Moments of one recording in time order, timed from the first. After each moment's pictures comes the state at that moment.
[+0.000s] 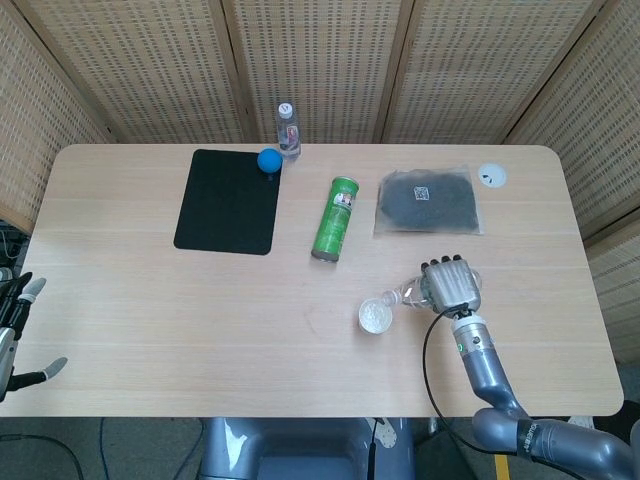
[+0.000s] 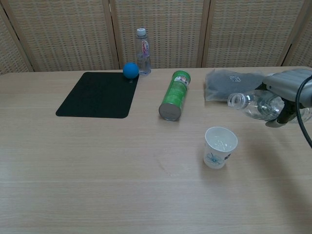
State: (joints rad) left arm -0.04 -0.91 -0.02 -1.94 1.51 1.50 0.13; right arm 0.62 -1.50 0.18 -1.49 -0.95 1.09 -0.71
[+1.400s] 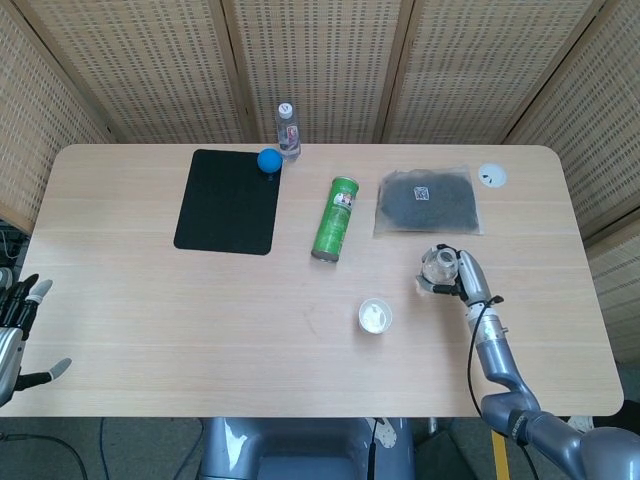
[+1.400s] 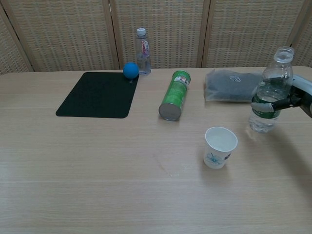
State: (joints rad) left arm -0.05 -0.93 -0.01 -1.94 1.49 1.49 0.18; right arm 0.56 -1.77 0.24 -0.81 -1.34 1.00 0.84
